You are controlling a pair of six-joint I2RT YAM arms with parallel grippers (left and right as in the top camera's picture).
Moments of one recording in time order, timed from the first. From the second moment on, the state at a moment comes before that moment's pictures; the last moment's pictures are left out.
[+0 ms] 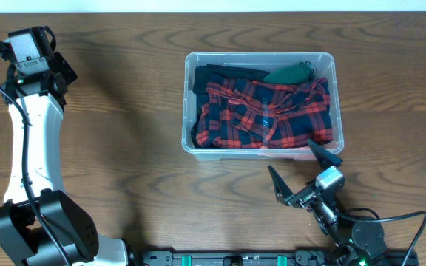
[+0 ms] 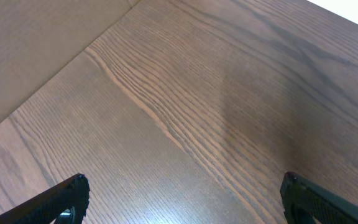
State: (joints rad) left arm 0.28 1.65 1.41 -0.62 -0.43 -0.28; right arm 0.54 0.19 0.01 0.35 -0.07 0.01
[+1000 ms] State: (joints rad) left arm 0.28 1.65 1.41 -0.62 -0.43 -0.28; right arm 0.07 0.01 0.01 -0.06 -0.06 0.01
